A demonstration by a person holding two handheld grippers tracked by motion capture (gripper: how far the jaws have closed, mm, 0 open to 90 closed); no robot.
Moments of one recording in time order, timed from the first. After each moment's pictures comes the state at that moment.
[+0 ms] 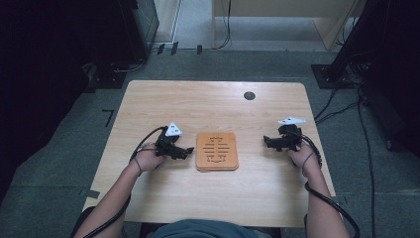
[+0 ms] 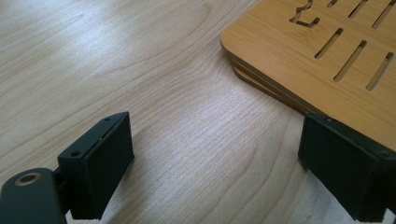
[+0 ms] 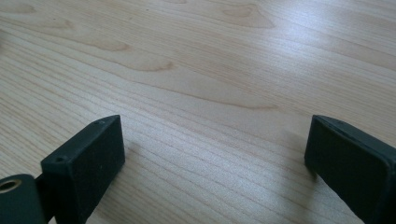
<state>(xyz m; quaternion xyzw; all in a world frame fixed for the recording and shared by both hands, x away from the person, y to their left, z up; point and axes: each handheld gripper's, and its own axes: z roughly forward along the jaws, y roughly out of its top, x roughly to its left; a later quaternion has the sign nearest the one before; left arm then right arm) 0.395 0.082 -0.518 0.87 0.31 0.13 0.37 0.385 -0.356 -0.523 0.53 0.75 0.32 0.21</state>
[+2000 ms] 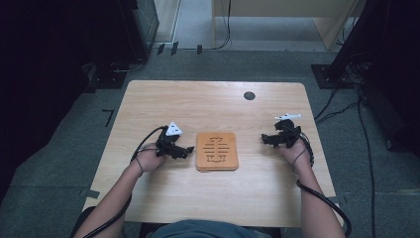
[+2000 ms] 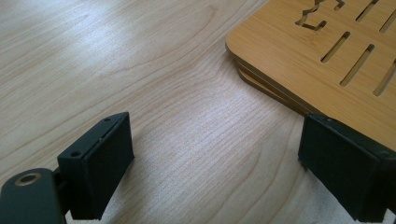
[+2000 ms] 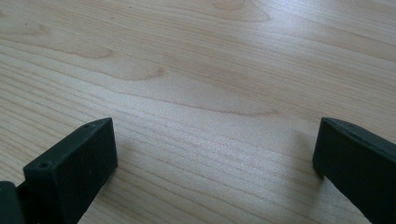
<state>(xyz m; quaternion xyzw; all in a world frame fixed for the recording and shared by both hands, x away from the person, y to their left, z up) 0.396 0.080 -0.519 0.86 0.32 0.13 0.37 0.398 -0.345 -0.518 0.57 0.74 0.28 0.20</state>
